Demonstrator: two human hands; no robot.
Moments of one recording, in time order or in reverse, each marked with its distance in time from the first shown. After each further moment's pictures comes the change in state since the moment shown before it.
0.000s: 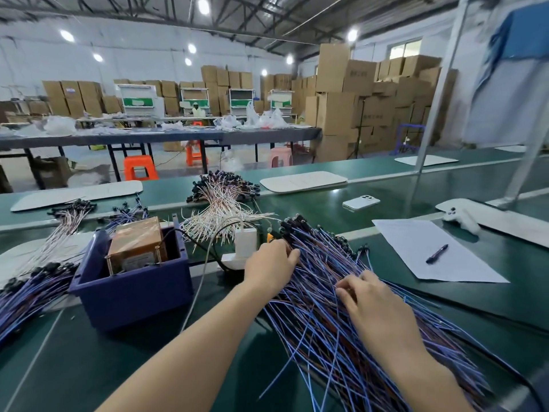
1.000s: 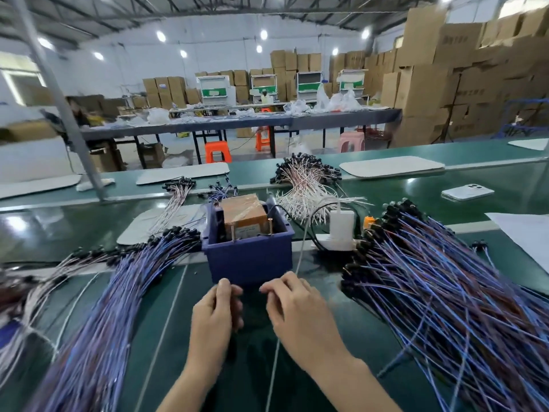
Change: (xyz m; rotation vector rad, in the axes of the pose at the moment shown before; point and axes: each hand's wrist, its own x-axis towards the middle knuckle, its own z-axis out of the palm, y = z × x) left_hand -0.169 -0.199 -0.052 -0.867 0.544 -0.422; right_hand -0.037 -0.205 0.116 0.408 0.097 -0.608
